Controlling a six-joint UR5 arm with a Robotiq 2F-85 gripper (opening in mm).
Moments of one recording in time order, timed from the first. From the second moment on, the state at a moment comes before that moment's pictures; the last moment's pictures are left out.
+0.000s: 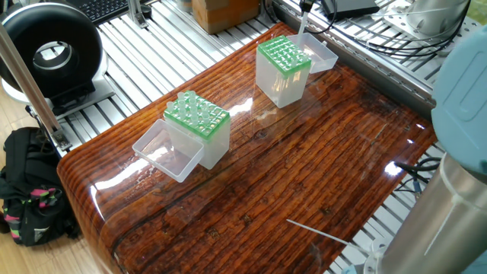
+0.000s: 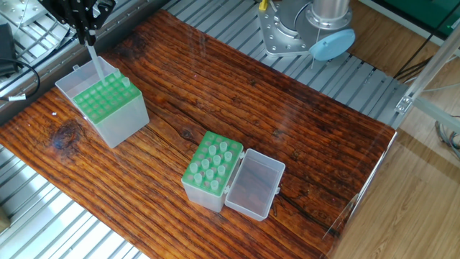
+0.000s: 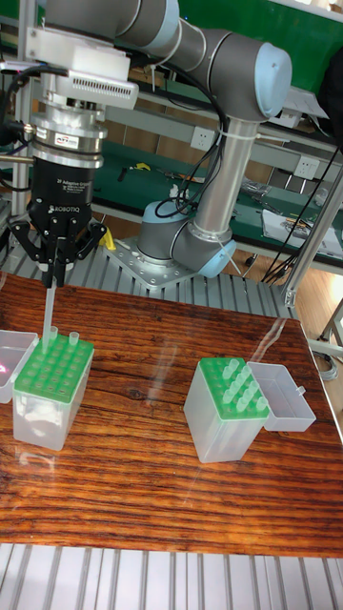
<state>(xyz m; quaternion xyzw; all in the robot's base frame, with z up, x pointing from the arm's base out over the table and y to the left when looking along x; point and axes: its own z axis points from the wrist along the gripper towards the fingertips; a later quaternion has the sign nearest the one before) 0.567 -0.174 0.259 -0.27 0.96 -0.01 0.08</state>
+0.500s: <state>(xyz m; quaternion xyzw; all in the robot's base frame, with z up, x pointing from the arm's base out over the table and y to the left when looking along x) 0.567 -0.174 0.258 -0.27 0.96 -0.01 0.08</state>
